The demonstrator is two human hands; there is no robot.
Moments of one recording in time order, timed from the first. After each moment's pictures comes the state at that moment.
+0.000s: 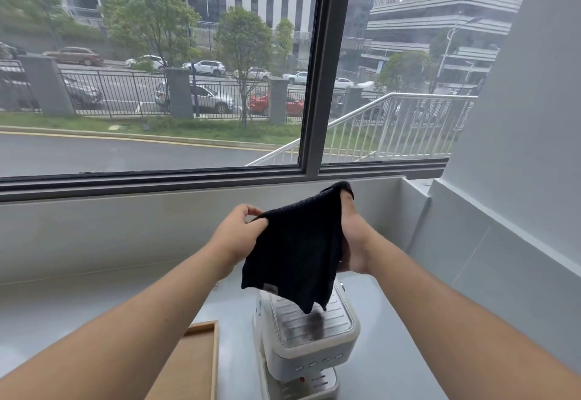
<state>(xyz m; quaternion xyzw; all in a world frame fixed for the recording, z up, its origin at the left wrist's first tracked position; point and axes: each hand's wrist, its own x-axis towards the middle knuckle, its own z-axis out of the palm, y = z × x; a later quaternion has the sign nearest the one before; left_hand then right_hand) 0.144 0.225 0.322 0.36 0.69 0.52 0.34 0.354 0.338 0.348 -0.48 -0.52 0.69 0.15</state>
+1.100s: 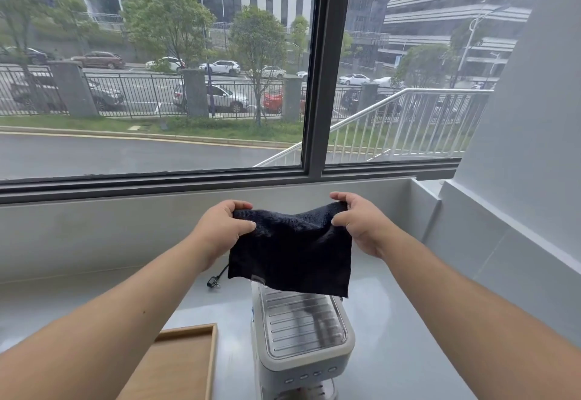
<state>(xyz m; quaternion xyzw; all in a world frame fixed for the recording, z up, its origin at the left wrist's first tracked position) 0.132 0.236 0.338 0.36 0.70 0.53 0.32 0.368 0.398 0.352 -0.43 -0.65 0.57 0.27</state>
